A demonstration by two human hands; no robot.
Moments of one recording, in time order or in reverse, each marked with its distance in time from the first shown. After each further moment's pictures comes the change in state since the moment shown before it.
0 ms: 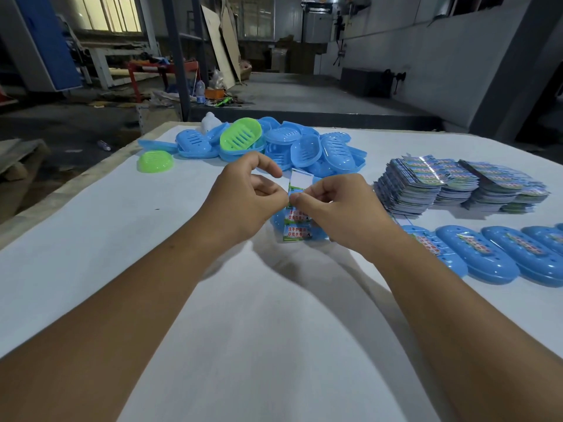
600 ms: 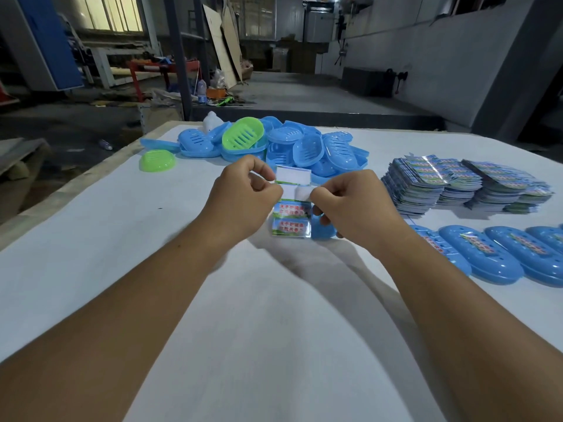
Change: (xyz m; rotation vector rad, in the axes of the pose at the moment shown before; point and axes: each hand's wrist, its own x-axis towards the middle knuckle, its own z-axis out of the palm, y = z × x) left_hand 0.008 -0.009 0.004 0.056 0.130 -0.045; right_hand 0.002 -0.001 -0.007 -0.059 0.052 0.077
